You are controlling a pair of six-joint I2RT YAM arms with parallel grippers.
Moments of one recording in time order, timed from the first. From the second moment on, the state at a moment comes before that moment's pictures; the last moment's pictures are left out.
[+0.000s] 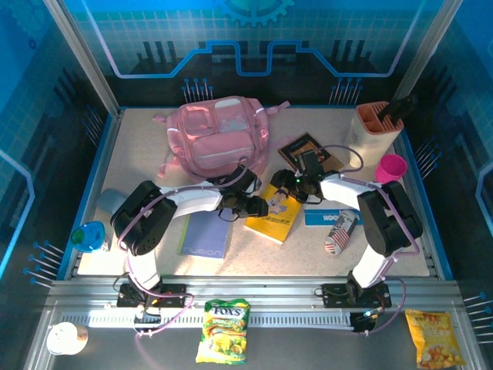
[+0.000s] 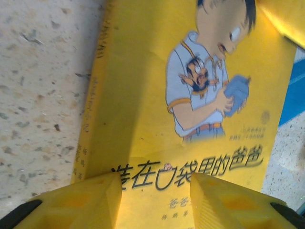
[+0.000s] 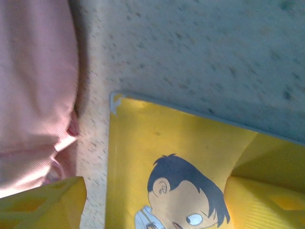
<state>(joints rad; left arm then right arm) -0.70 1.83 1.05 -0.28 0.33 -0.70 0.39 1.74 0.94 -0.16 -0.26 0.87</state>
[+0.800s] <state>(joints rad) -0.74 1.67 0.96 -0.26 0.23 -0.94 0.38 1.48 0.80 -0.33 -0.20 0.66</state>
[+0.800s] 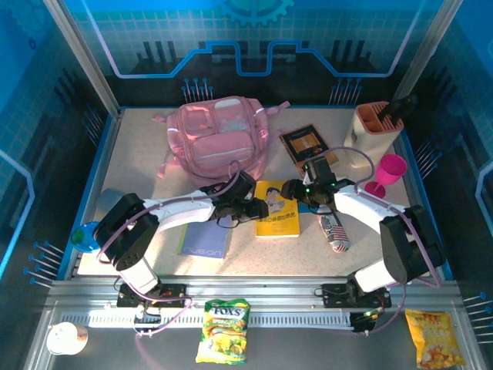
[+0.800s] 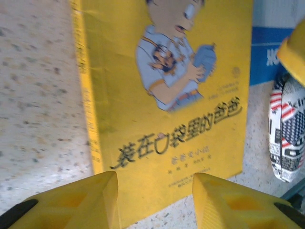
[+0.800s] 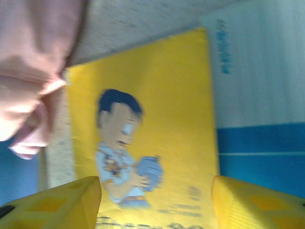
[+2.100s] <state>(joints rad) -0.69 1.74 0.92 -0.07 0.48 -1.03 0.37 1.56 0.74 -0.32 -0.20 0.62</state>
